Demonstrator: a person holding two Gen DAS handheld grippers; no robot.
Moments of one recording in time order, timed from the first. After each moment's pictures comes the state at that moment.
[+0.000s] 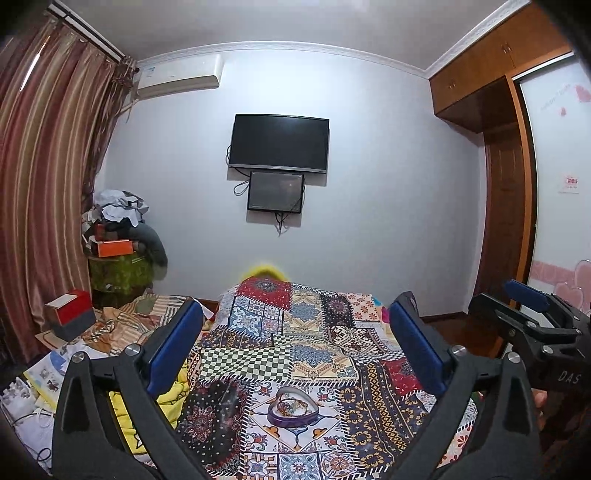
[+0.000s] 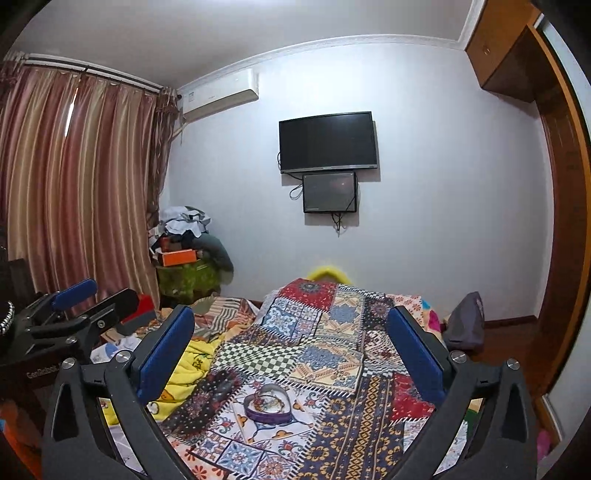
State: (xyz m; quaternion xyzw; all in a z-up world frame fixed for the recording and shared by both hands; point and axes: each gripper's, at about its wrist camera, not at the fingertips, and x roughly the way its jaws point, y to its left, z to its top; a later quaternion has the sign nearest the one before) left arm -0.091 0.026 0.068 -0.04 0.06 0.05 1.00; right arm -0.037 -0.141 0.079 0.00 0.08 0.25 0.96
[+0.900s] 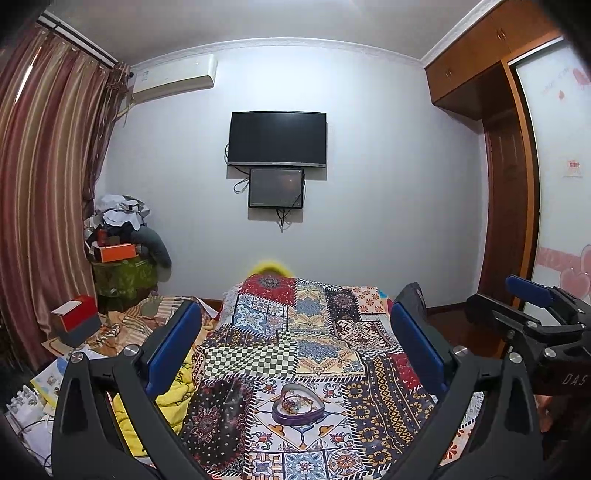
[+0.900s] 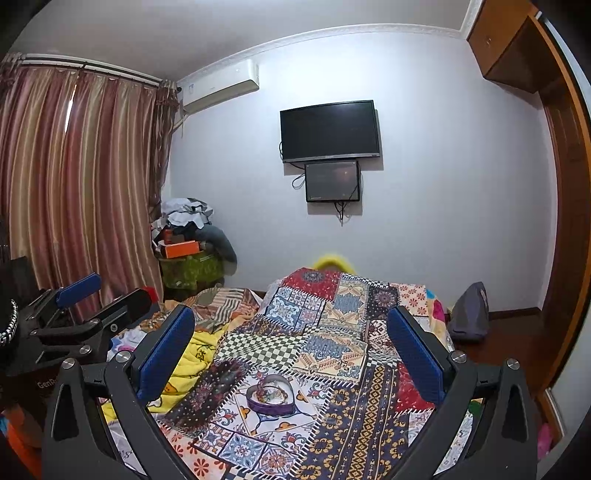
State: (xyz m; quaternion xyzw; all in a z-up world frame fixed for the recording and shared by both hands) left arm -0.085 0.016 0.060 -0.02 0.07 0.06 1.00; right arm -0.038 -0.148 0.077 0.00 0.10 0.26 0.96
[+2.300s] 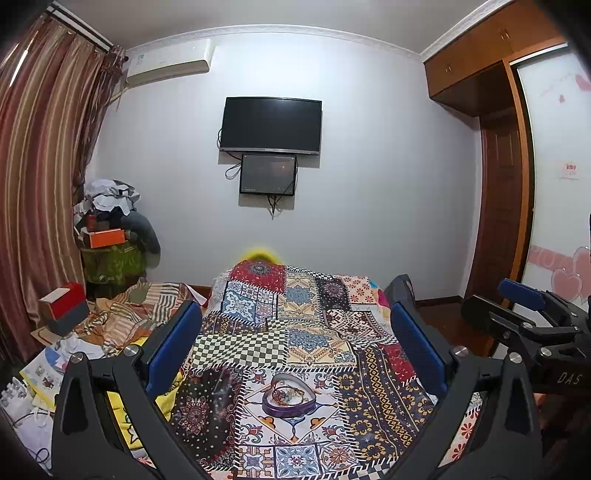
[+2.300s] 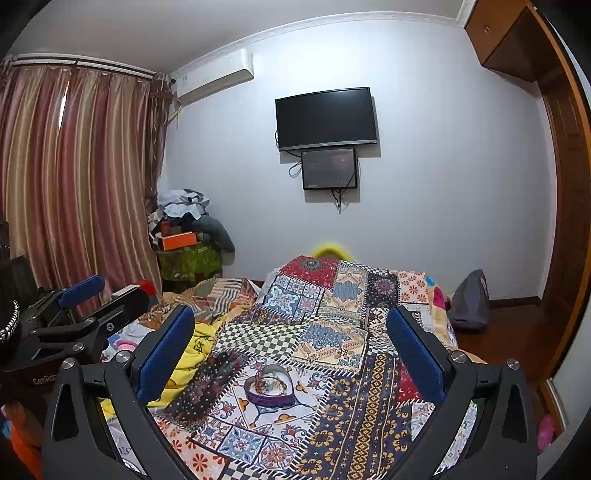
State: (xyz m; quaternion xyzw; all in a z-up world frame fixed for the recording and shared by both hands) left arm -0.071 0.029 0.051 -0.04 0.09 0.04 0.99; right arm -0.031 -0.149 0.075 0.00 0.13 0.26 0.96
